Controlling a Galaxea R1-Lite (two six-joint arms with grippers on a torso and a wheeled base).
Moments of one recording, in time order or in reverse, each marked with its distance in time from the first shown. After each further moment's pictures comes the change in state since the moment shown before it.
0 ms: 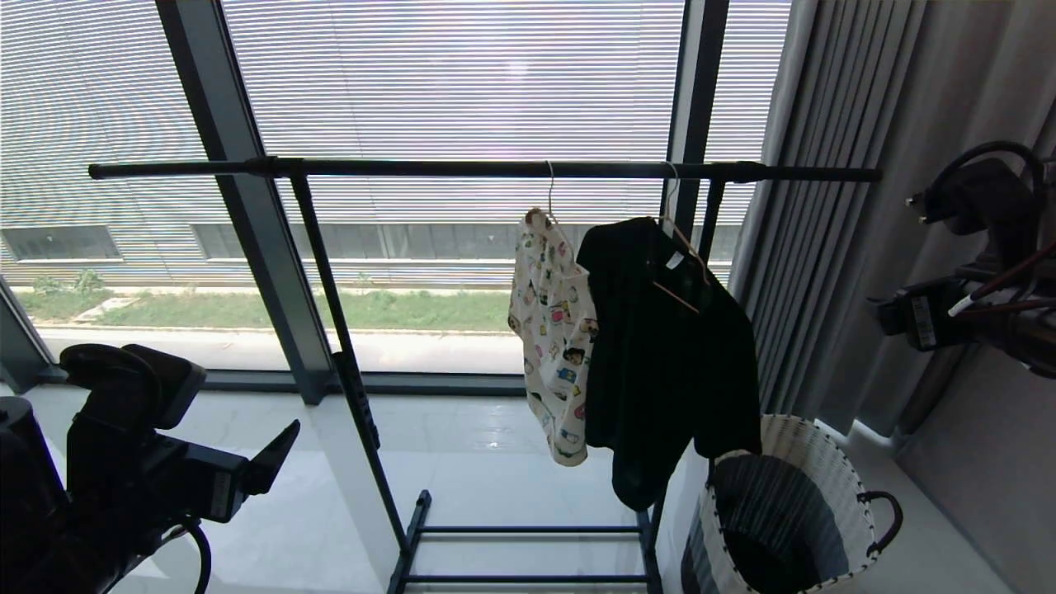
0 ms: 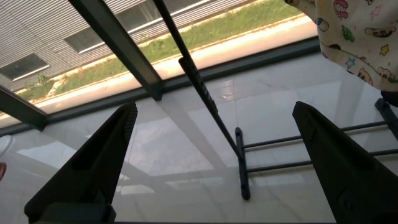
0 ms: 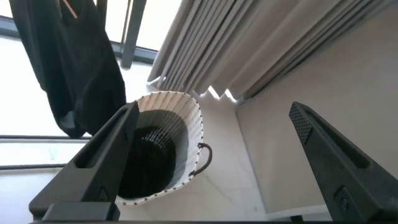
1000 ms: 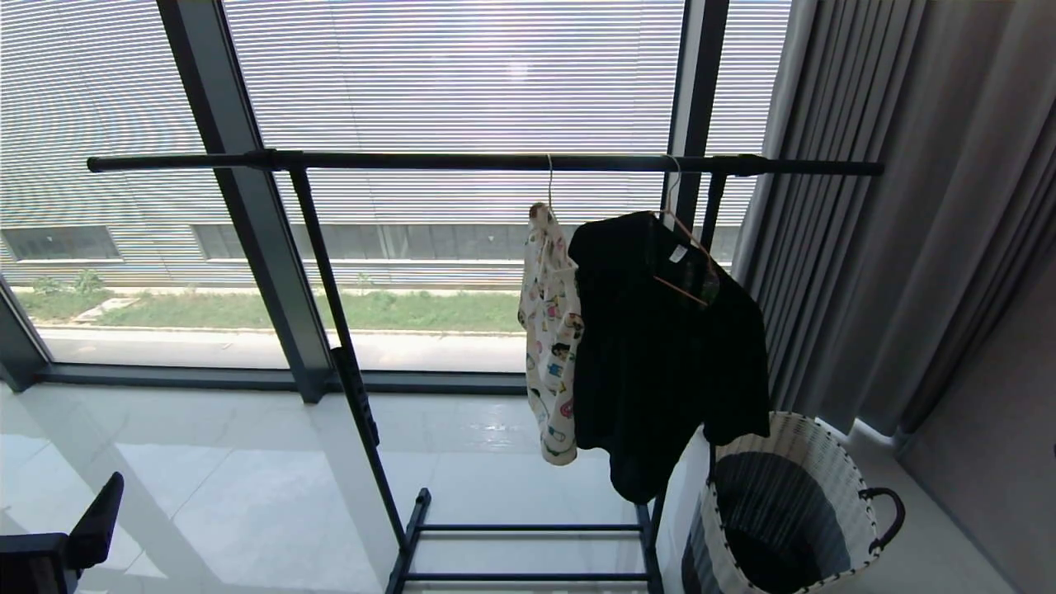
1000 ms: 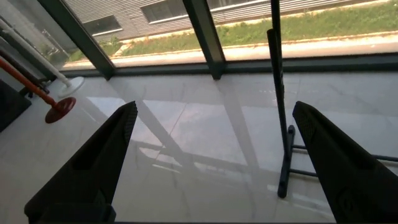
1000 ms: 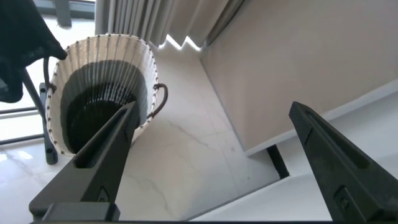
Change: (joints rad) left arm 0.341 -0.361 0.208 0.018 0.018 -0.009; right arm -0.307 -0.475 0.513 0.001 0.083 0.000
